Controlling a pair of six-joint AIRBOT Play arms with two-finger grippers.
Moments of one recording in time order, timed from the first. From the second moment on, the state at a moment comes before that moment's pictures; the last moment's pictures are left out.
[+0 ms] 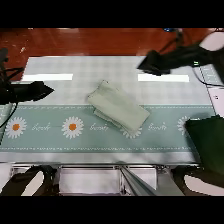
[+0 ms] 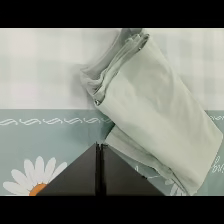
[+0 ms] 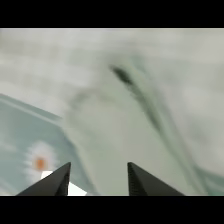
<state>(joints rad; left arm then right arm) 0.14 -0.85 0.90 0.94 -1.09 -1.41 0.09 -1.29 1.38 -0.98 1.21 1.55</state>
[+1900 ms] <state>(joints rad) -0.05 -0.88 0.74 0.94 -0.98 -1.40 0.18 -1.41 1.63 -0.82 1.08 1.59</state>
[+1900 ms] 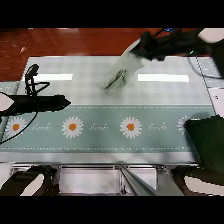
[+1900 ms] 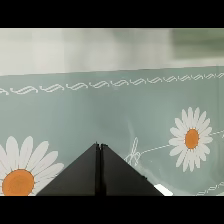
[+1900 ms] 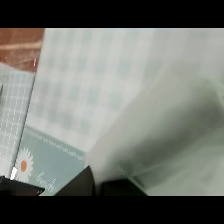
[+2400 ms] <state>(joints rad) -0.05 -0.88 0.74 0.94 -0.98 -1.40 -0.27 -1.21 1.84 -1.04 1.52 1.80</state>
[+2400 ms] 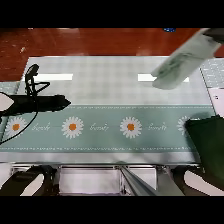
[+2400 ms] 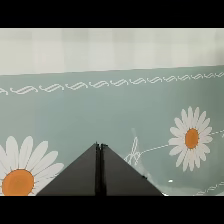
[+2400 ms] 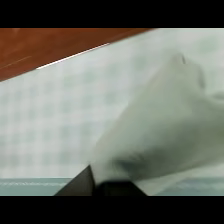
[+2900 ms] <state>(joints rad) -0.05 -0.88 0.74 0.94 -0.98 -1.40 -0.82 -0.82 1.40 -1.45 1.82 1.71</state>
